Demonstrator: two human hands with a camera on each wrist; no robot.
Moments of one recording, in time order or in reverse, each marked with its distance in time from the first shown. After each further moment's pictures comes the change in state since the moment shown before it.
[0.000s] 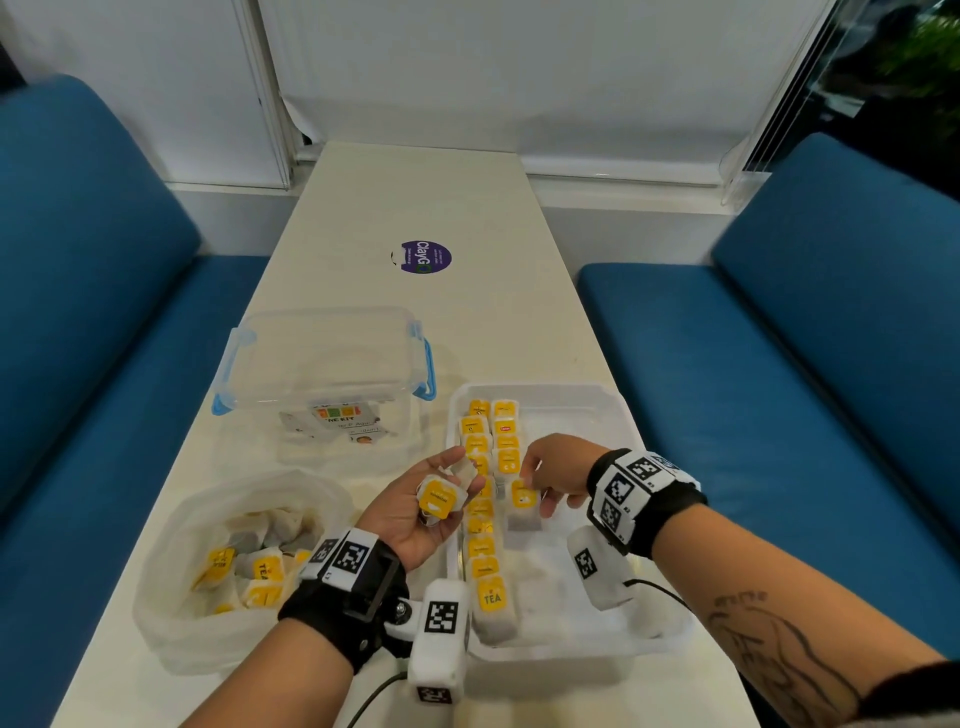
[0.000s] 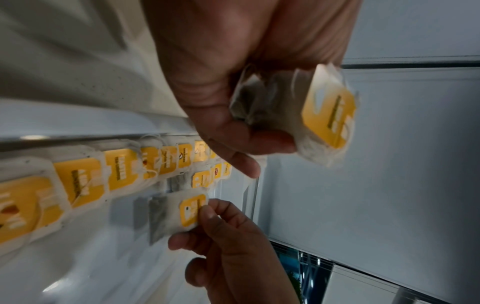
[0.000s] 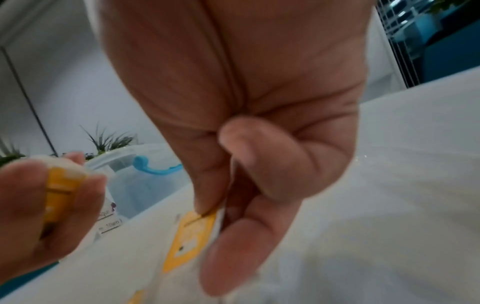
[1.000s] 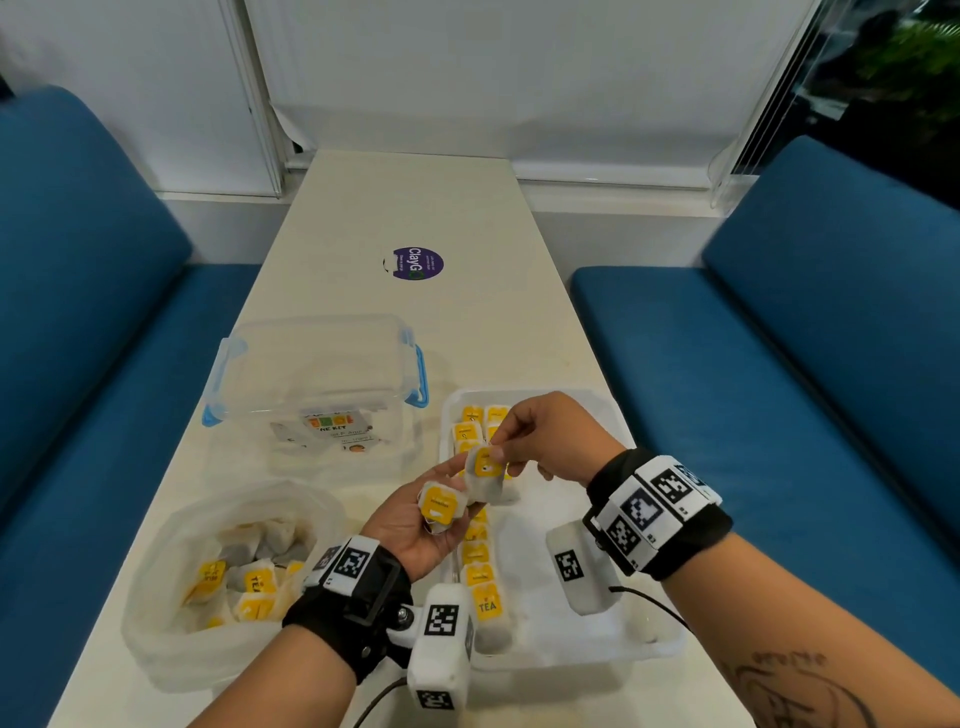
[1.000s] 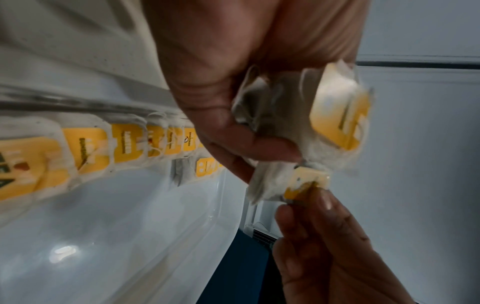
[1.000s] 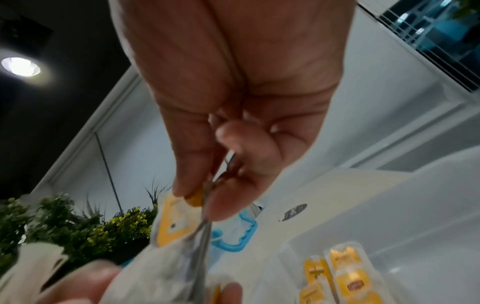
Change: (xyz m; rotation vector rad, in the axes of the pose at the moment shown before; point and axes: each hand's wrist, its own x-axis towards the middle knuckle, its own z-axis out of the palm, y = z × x) left_hand 0.012 -0.007 -0.001 -0.023 -0.104 -0.066; right_hand -0.038 -0.021 -0.013 0.359 0.267 -0.409
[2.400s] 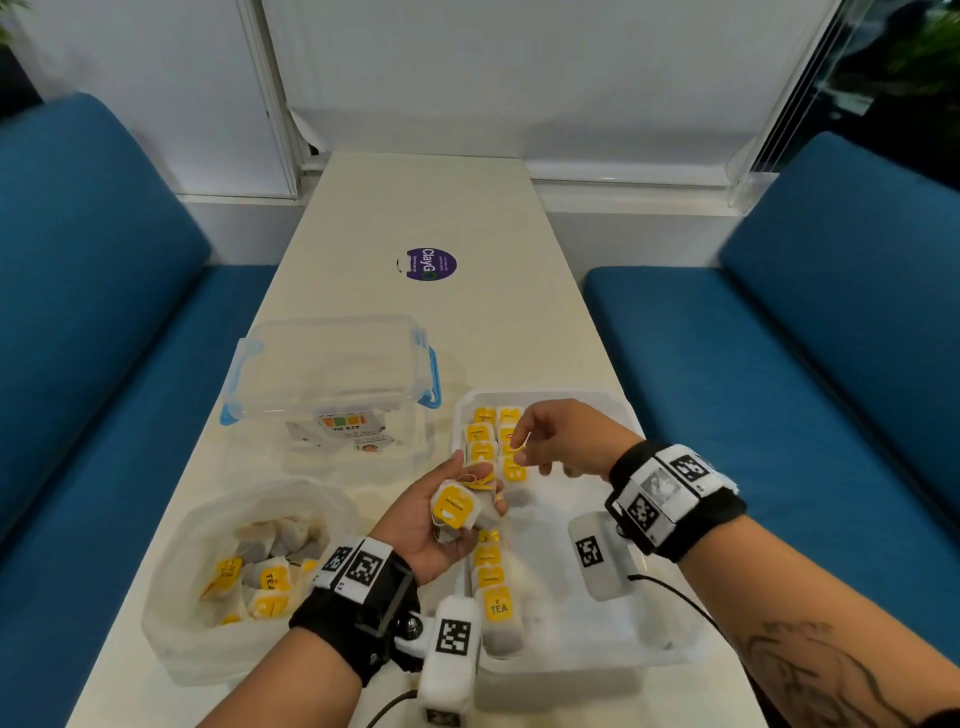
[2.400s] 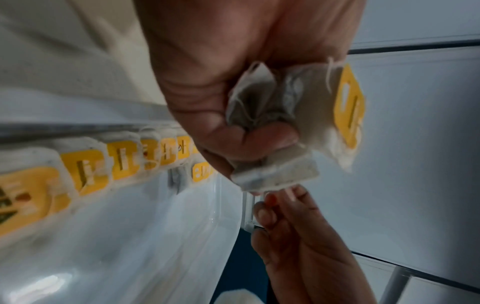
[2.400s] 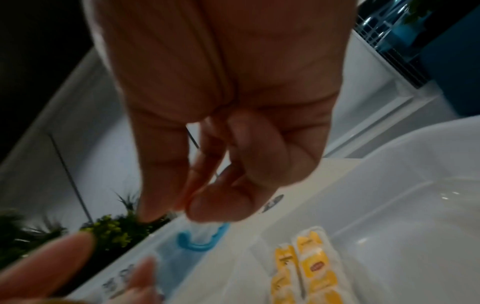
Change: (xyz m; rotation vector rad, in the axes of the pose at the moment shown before) left_hand -0.014 0.002 0.010 0.084 -0.074 -0.080; right_hand 0.016 0.017 -0.010 -0.075 -0.097 0.057
